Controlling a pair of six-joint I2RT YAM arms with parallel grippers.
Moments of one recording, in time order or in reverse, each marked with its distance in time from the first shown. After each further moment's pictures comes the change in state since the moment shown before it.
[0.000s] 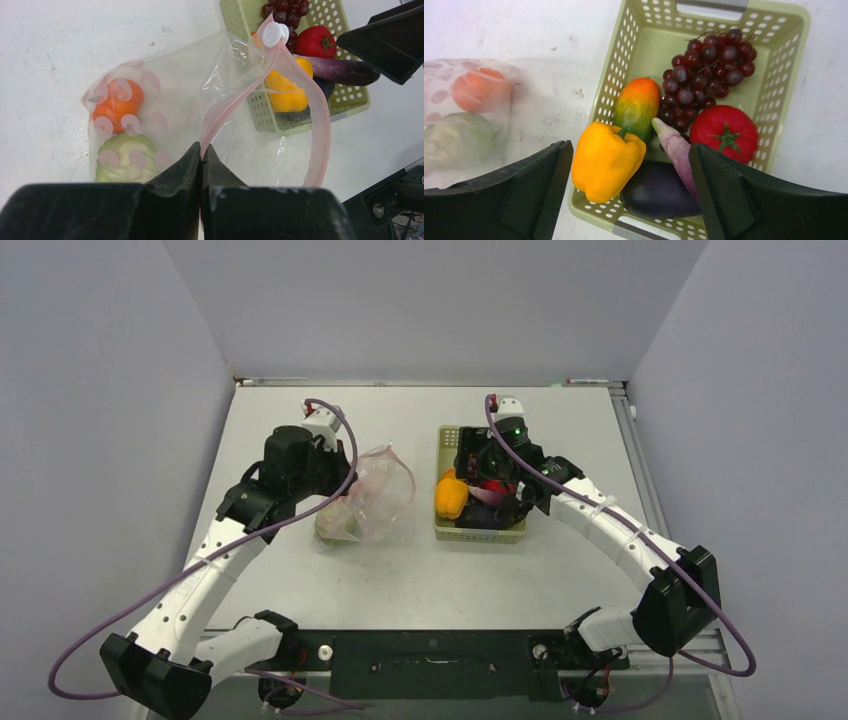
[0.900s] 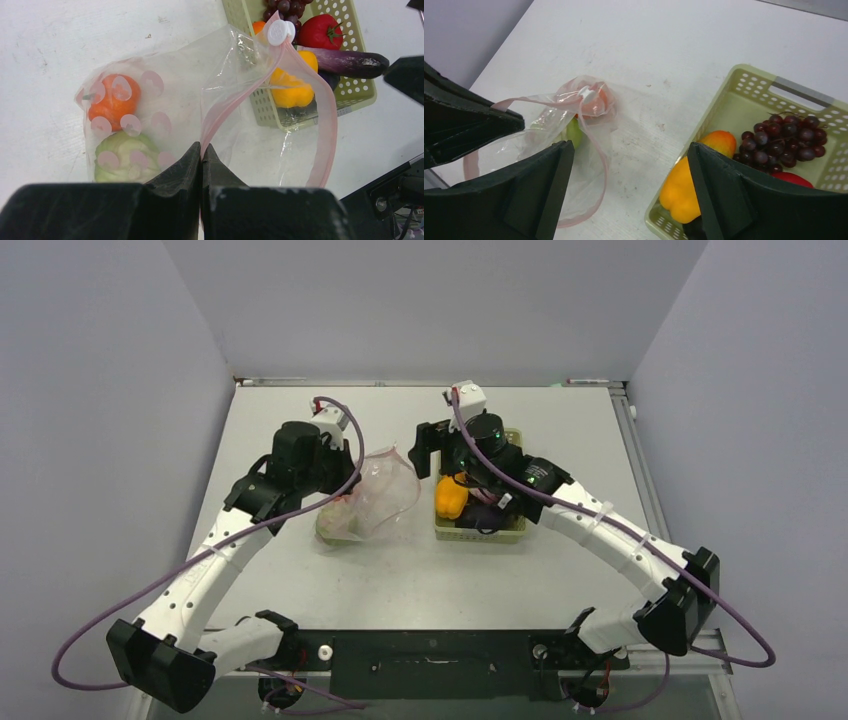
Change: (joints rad) left arm -0.006 0.055 0.024 -0.019 0.012 0.011; right arm 0.233 0.006 0.135 0.115 -0.028 -0.070
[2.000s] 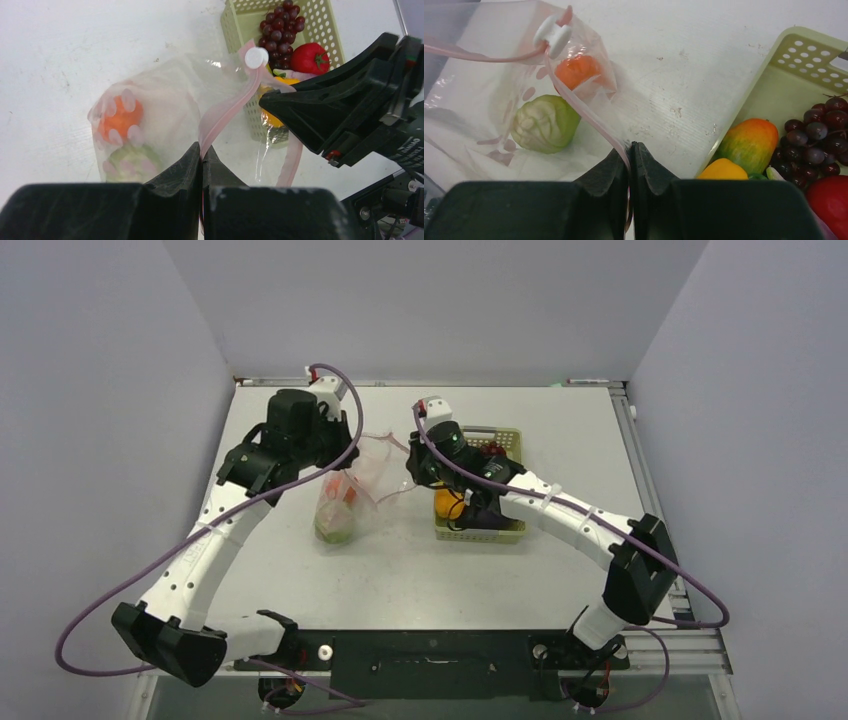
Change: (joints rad) left arm 0.030 0.130 0.305 -0.157 -0.011 0.005; right arm 0.023 0.220 0.050 0.034 0.005 0.059
